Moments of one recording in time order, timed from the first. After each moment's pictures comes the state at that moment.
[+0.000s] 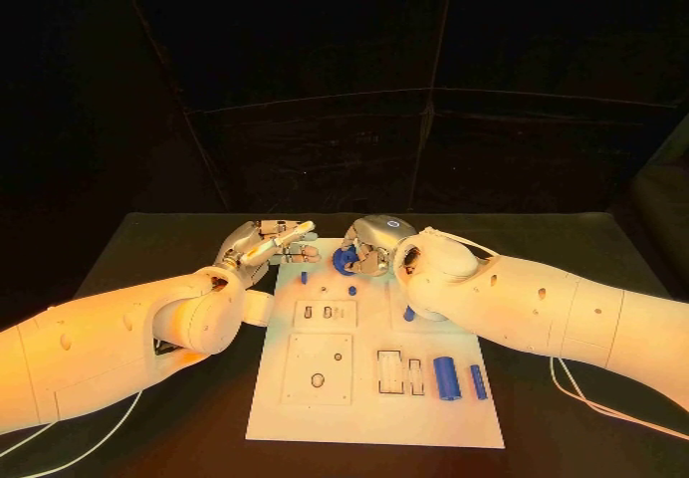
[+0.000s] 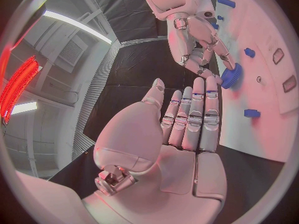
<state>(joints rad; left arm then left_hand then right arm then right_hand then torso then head) 1.18 -0.87 -0.07 1.55 0.04 -0.35 0.44 1.33 0.11 -0.10 0.00 0.06 0.96 0.21 0.09 0.07 1.04 0.16 0.10 0.08 1.13 0.11 0.15 0.29 0.17 1.04 0.22 0.24 0.08 1.21 -0.44 -0.02 1.25 -1.61 -0.31 -0.25 1.43 -0.07 0.23 0.11 0.22 0.96 0.15 0.17 0.07 1.38 0.06 1.31 1.29 1.47 -0.01 1.54 1.31 0.09 1.43 0.08 1.42 1.24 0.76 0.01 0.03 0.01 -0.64</state>
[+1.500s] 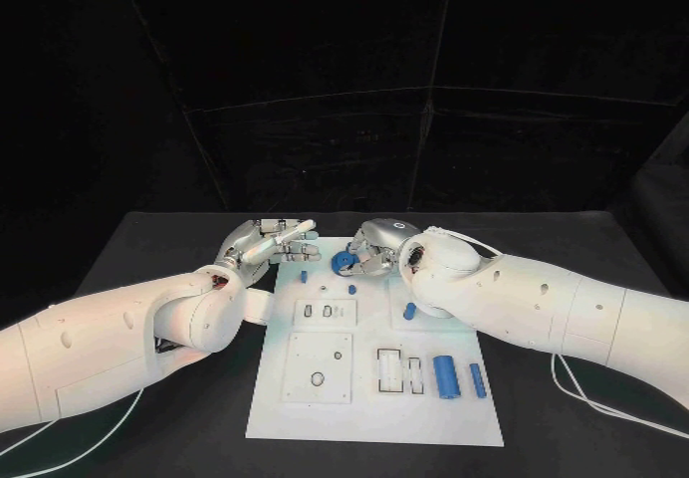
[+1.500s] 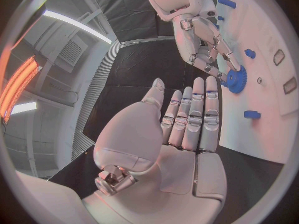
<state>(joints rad) 1.18 -0.87 -0.07 1.54 0.04 -0.35 0.44 1.33 0.11 -0.10 0.00 0.06 0.96 0.21 0.09 0.07 1.04 0.16 0.10 0.08 1.13 0.11 0.15 0.29 0.17 1.04 0.22 0.24 0.08 1.21 -0.44 -0.02 1.23 -1.57 -0.25 -0.28 1.21 -0.06 0.00 0.28 0.18 0.91 0.16 0.09 0.07 1.36 0.07 1.28 1.28 1.47 -0.01 1.54 1.31 0.07 1.44 0.10 1.43 1.26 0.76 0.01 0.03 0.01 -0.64</state>
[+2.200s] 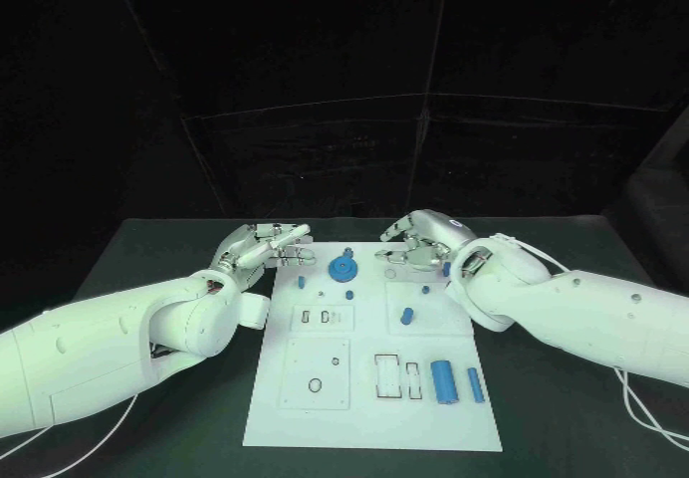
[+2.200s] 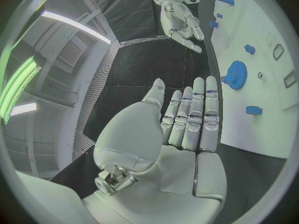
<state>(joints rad) 1.18 -0.88 -0.07 1.54 0.04 -0.35 0.44 1.34 0.11 -0.10 0.00 0.06 0.96 0.21 0.09 0.07 1.04 0.16 0.10 0.08 1.13 0.11 0.15 0.29 0.17 1.04 0.22 0.24 0.08 1.21 -0.71 -0.02 1.43 -1.38 -0.48 -0.13 1.32 -0.01 -0.06 0.24 0.29 0.91 0.16 0.09 0.07 1.38 0.07 1.30 1.29 1.47 -0.01 1.54 1.31 0.07 1.45 0.10 1.44 1.28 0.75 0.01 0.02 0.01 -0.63</state>
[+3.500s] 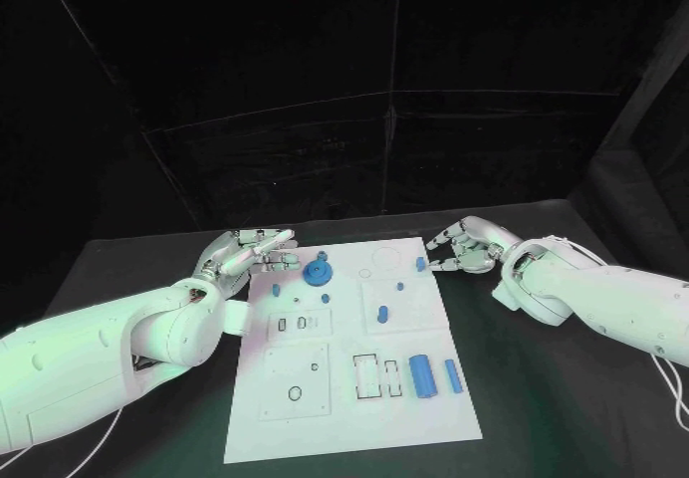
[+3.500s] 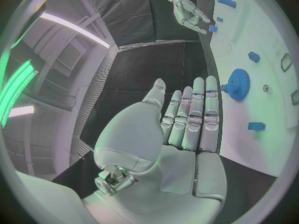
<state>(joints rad) 1.17 -0.86 -0.08 1.51 0.04 -0.32 0.44 1.34 0.12 -0.09 -0.01 0.06 0.96 0.20 0.09 0.07 1.04 0.16 0.10 0.08 1.13 0.11 0.14 0.29 0.17 1.04 0.22 0.24 0.08 1.18 -0.87 -0.02 1.30 -1.12 -0.35 0.09 1.48 -0.04 -0.05 0.13 0.28 0.92 0.16 0.08 0.07 1.35 0.07 1.26 1.26 1.47 -0.01 1.54 1.31 0.07 1.45 0.10 1.44 1.27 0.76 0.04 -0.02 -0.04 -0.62</state>
